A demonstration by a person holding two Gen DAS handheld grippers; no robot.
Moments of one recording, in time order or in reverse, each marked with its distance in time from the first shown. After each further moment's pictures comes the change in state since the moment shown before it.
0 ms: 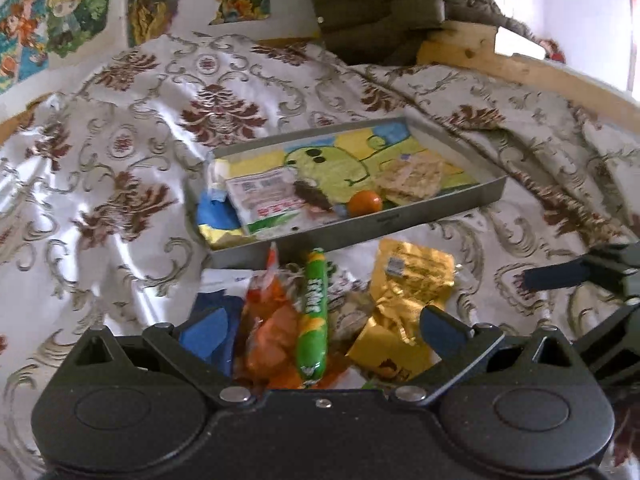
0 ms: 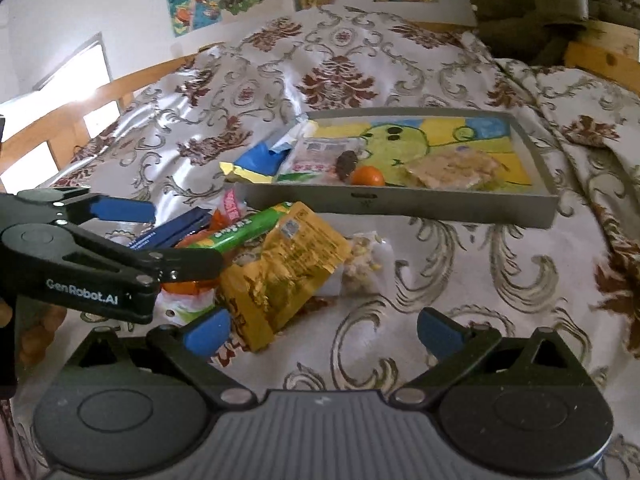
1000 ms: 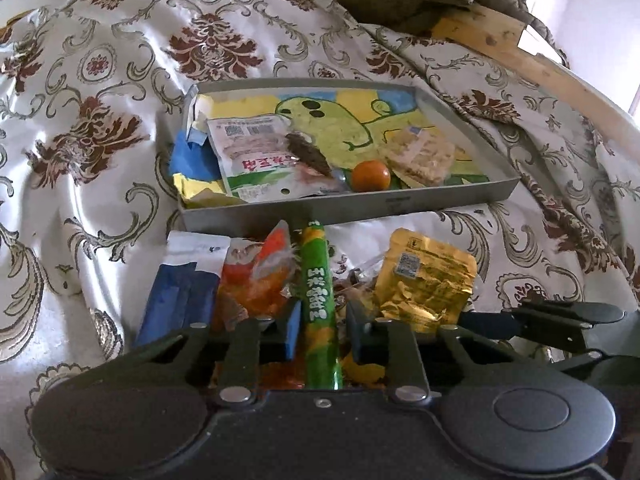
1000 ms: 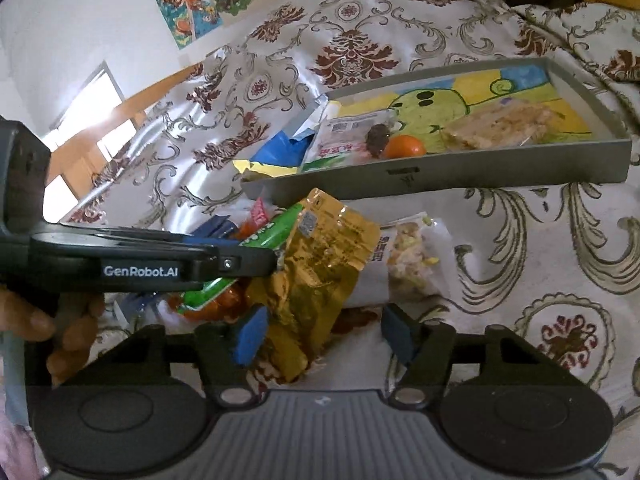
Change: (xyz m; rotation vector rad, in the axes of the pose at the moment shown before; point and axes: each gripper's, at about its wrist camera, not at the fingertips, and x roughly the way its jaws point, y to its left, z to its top) left arm 0.052 0.031 0.009 -0.152 0.152 -0.114; right arm 0.048 -0.009 0.003 0.148 0.034 0.164
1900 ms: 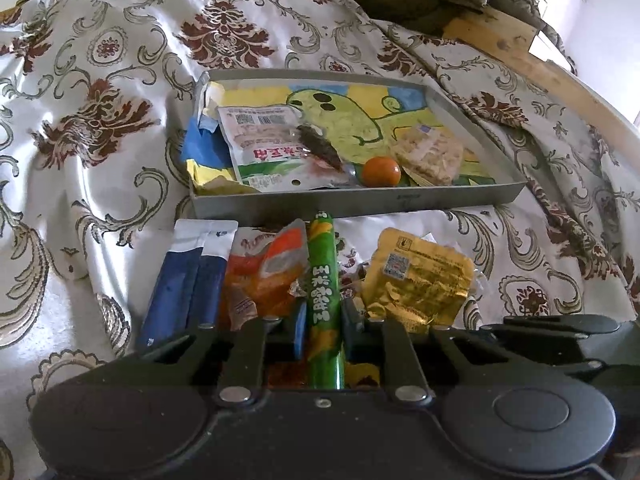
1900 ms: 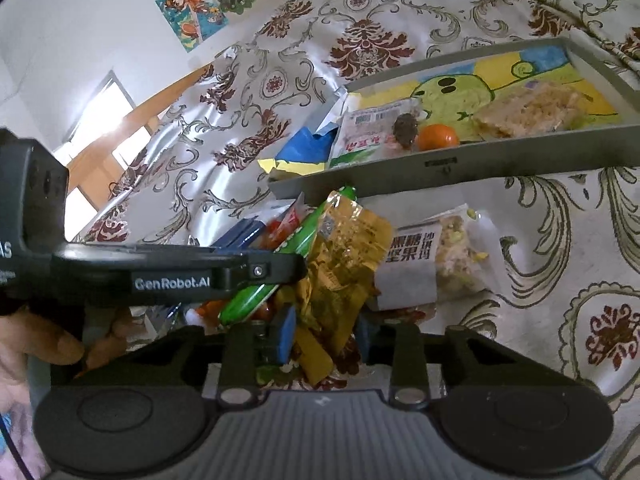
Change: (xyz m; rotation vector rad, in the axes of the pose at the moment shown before) left arm -0.001 0.006 -0.002 -0.045 0.017 -0.001; right arm 0.008 0.014 0.007 0.060 0.030 0.061
